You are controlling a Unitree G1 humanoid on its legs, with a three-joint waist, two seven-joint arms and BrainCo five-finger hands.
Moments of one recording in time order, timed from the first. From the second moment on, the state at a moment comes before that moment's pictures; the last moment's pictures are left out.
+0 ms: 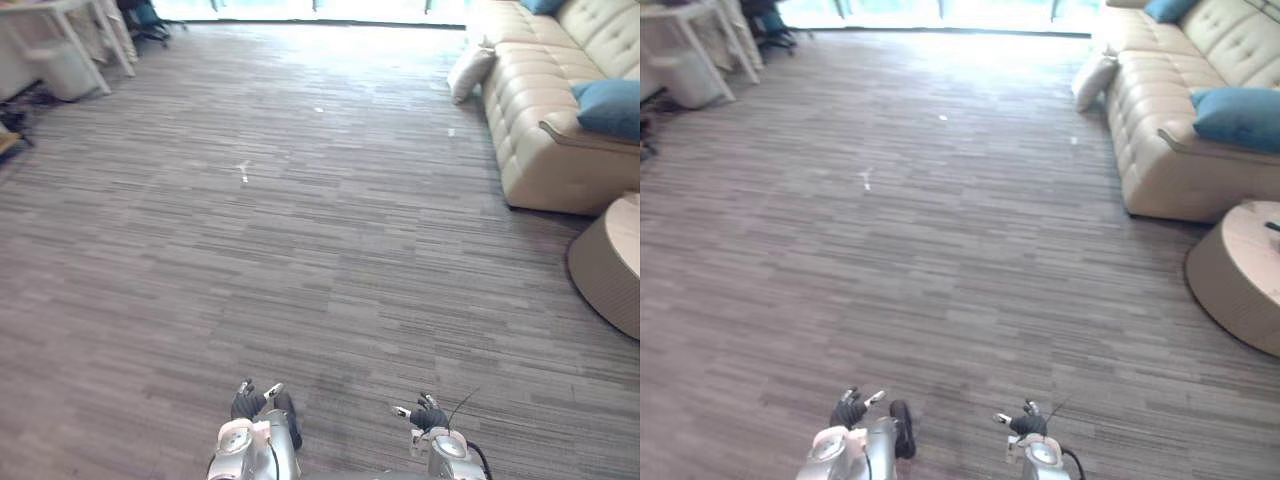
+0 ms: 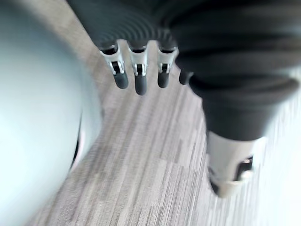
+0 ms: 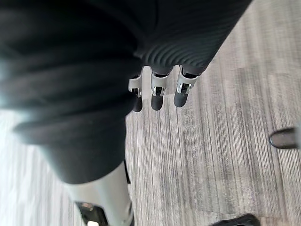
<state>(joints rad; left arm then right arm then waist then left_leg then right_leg) 0.01 0.00 0.22 0.91 0.06 -0.08 0.09 0.04 0.04 -0.15 0.92 0.04 -0.01 -0.12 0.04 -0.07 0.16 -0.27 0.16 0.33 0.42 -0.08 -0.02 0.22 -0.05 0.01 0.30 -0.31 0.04</state>
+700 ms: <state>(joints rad) 0.01 -0.05 0.12 1.00 0.07 -0.06 0.08 0.01 -0.04 -0.19 0.92 0.00 0.00 -0.10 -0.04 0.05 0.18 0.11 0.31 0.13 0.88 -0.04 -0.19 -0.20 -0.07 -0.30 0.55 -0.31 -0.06</state>
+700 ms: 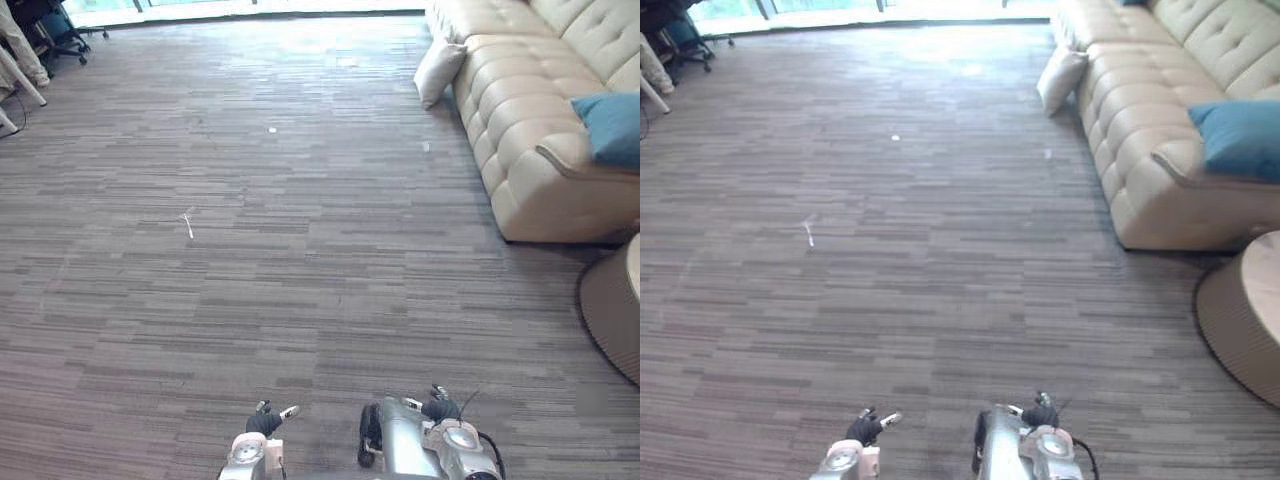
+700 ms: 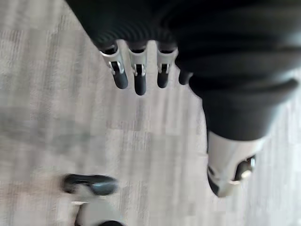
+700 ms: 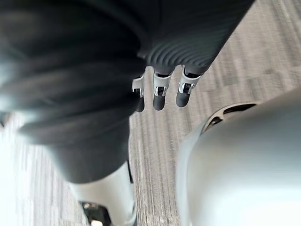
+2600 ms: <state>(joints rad) 0.01 0.02 0.14 0.99 0.04 -0.06 0.10 0.02 0.03 -0.18 0.91 0.00 -0.02 -0.10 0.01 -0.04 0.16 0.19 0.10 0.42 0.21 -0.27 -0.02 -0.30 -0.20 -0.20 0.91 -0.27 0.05</state>
